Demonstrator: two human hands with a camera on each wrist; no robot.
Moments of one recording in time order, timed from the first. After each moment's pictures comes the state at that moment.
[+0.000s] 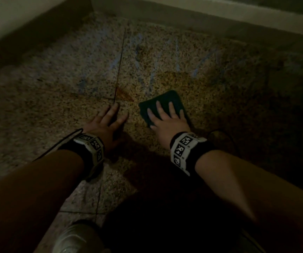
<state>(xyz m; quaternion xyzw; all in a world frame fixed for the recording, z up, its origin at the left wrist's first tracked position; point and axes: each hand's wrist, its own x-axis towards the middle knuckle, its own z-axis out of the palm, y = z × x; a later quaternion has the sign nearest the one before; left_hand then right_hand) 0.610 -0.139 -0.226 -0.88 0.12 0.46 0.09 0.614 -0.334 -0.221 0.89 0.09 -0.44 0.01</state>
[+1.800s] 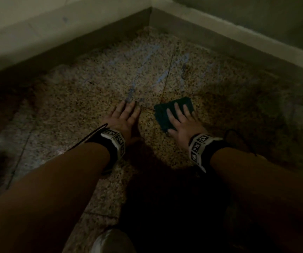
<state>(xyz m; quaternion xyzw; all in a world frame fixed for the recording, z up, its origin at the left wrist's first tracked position) 0.642 -0.061 -0.228 -0.89 0.10 0.43 0.03 0.652 -0.270 -0.222 0.89 0.14 -0.43 0.06</state>
